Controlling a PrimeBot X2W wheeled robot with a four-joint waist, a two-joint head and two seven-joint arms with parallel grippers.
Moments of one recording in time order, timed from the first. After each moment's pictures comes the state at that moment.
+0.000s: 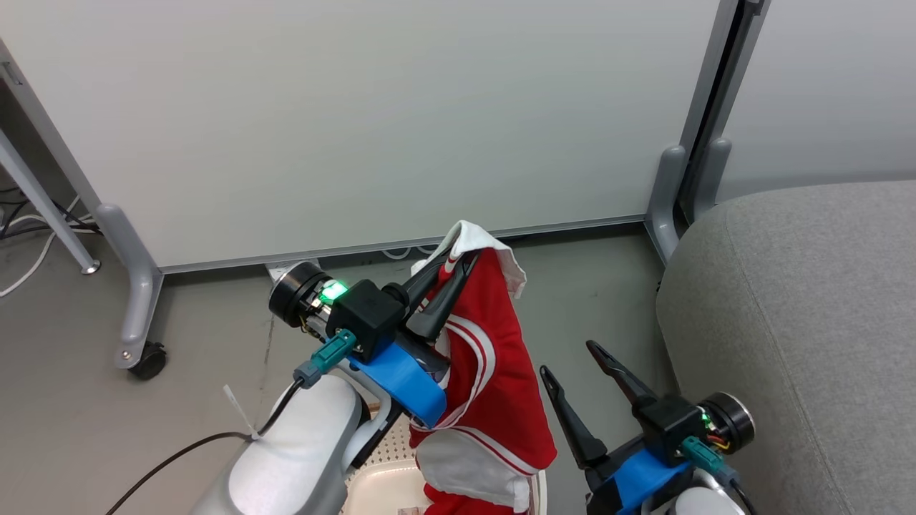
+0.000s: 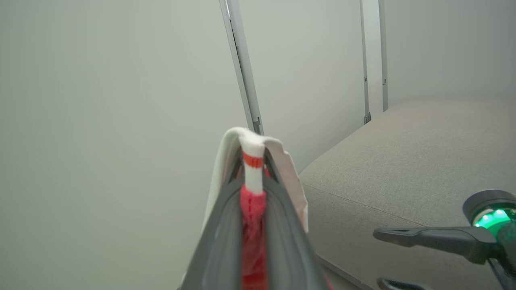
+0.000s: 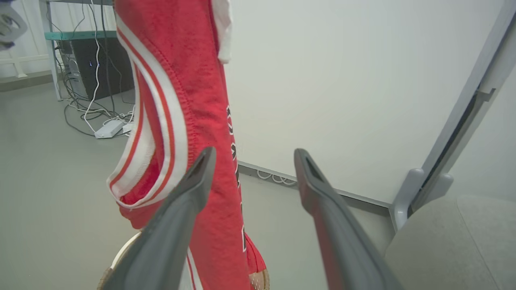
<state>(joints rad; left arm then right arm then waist) -0.60 0.12 -0.64 0.40 -0.27 -0.13 -0.26 -0.20 -0.11 0.34 0.40 0.03 0.13 -0.26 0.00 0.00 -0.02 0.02</state>
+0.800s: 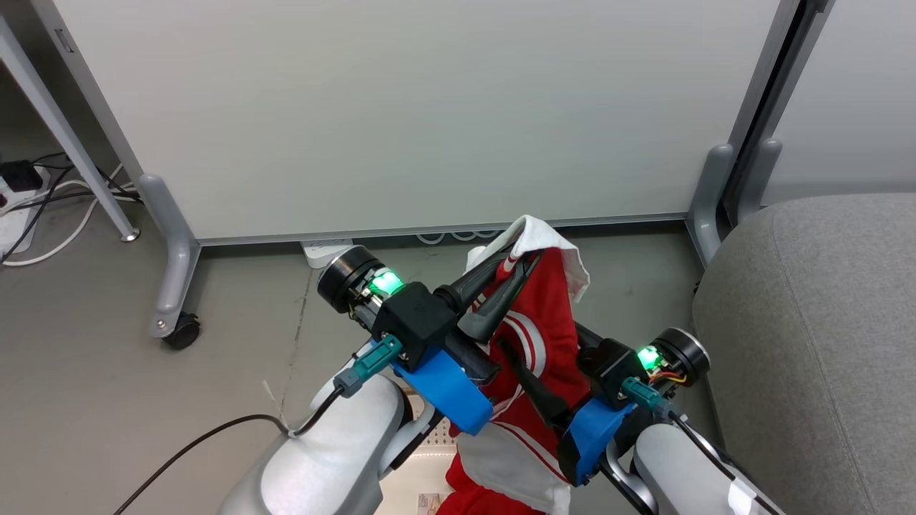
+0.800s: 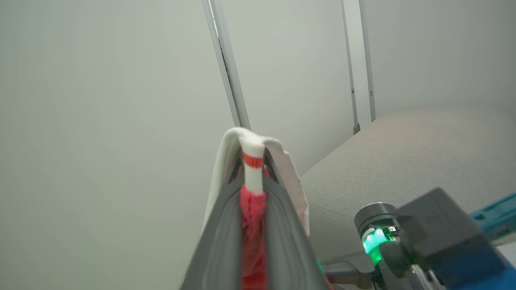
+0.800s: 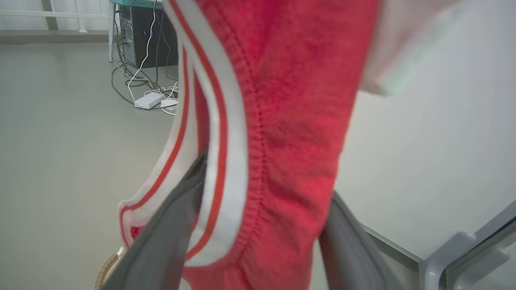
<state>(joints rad) -0.63 0.09 -0.72 0.32 -0.28 -0.13 -0.26 -0.47 -0.14 0.57 0.62 0.07 0.13 -0.26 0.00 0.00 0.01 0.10</state>
